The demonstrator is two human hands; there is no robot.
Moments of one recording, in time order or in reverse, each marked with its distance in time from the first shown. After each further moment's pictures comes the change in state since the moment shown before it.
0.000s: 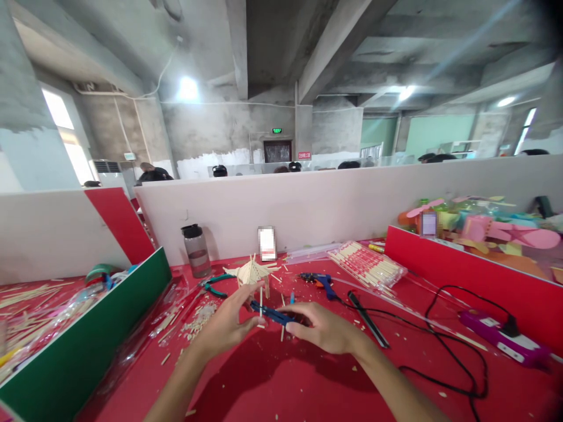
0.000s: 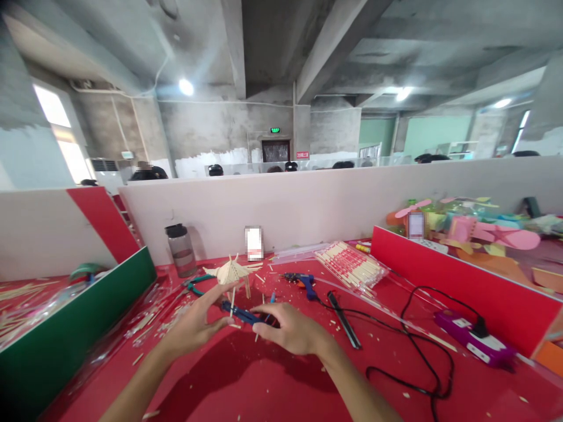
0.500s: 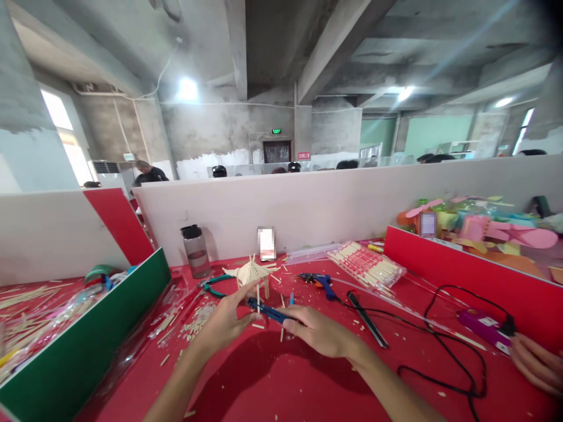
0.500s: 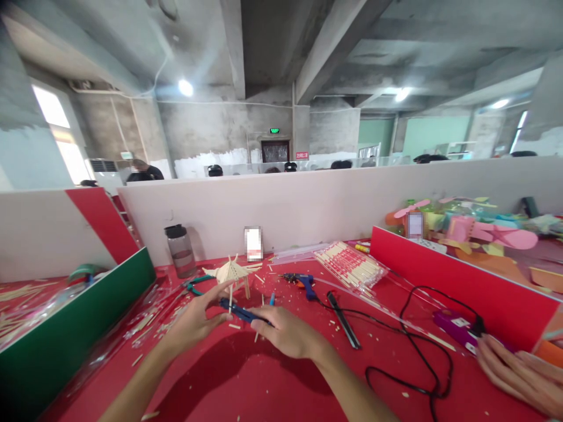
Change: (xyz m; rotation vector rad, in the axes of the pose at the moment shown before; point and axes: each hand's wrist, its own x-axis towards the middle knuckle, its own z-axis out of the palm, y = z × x) left_hand 0.005 -0.007 0.002 -0.083 0.023 -0.077; right_hand 0.005 0.003 0.010 -0.008 0.007 -0.081
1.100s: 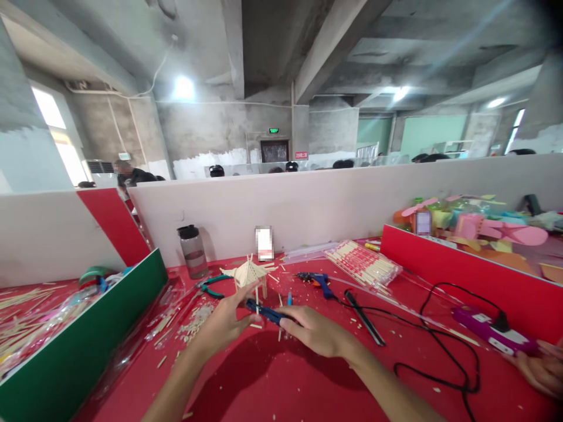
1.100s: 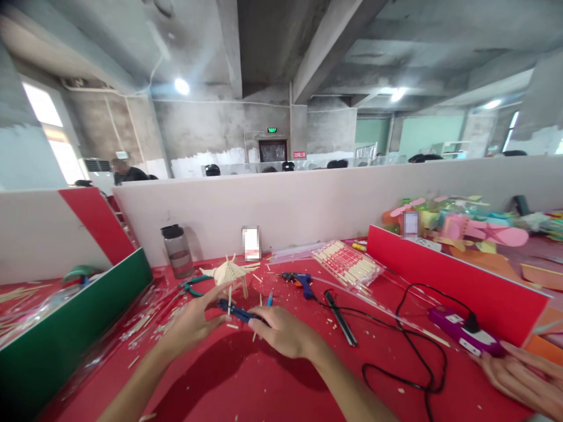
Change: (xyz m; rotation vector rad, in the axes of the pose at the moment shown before) left_hand -0.001 0.000 0.002 -0.007 -0.022 -0.038; right_hand 0.000 0.003 0.004 -0.088 0.025 0.080
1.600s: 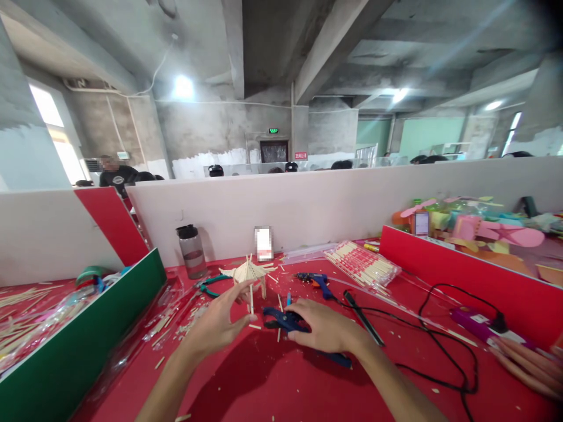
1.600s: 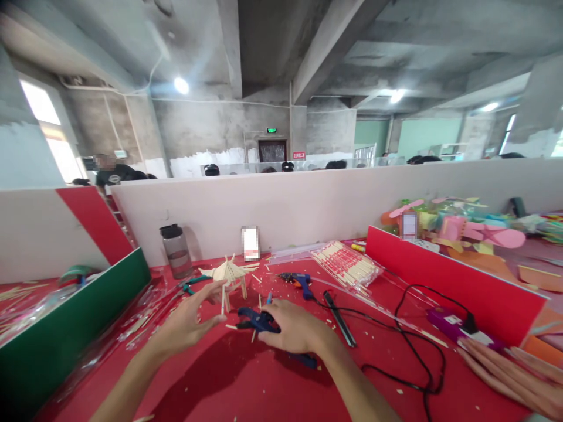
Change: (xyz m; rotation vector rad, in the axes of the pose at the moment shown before) left_hand -0.009 0.007 -0.013 0.245 0.052 0.034; right_hand -0.008 0.019 -0.017 -0.341 -0.080 0.116
